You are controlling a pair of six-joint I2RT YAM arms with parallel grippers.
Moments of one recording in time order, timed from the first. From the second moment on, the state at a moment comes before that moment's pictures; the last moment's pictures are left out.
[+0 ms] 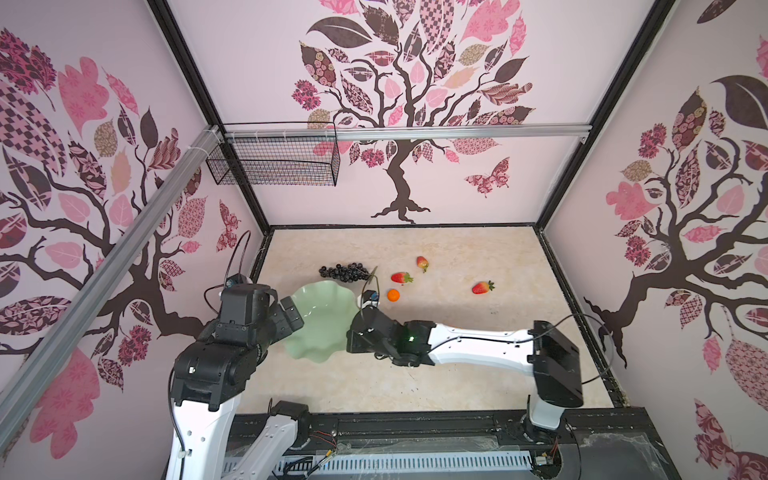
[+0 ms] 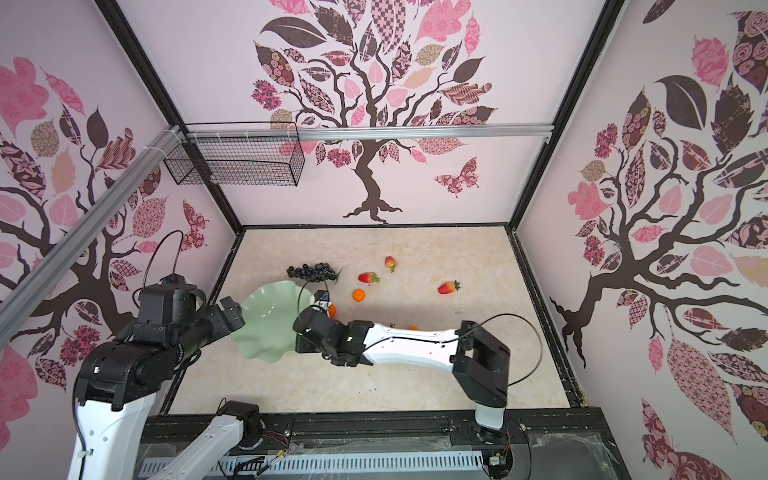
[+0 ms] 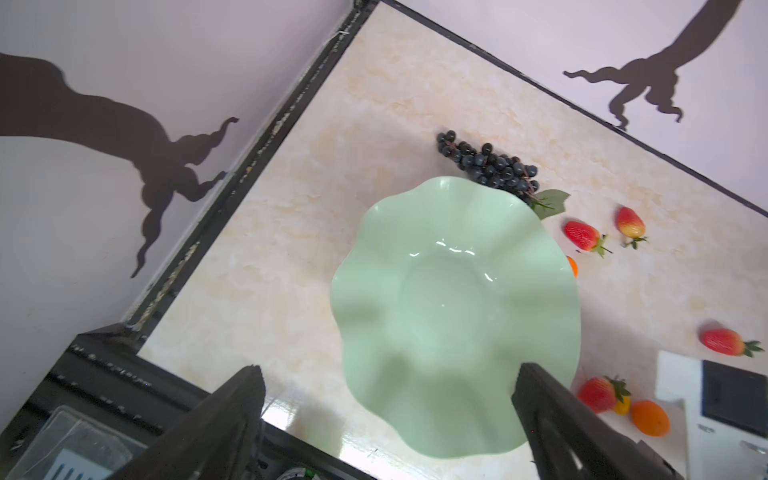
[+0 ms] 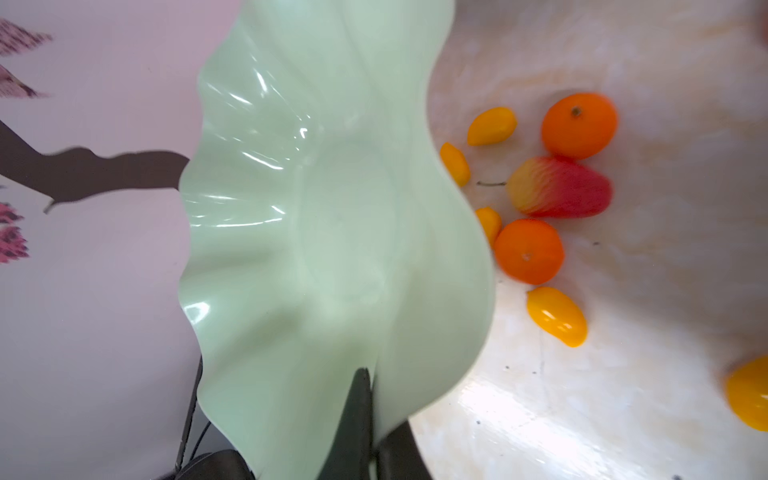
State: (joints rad) left arm -0.17 0.81 1.37 -1.37 -0.26 -0.52; right arm 1.21 1.75 1.33 -0.23 0.20 1.04
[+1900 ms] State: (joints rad) left arm -0.59 1.75 1.48 -0.55 0.03 -0.43; right arm 0.08 1.79 1.11 -0.17 -0.25 0.82
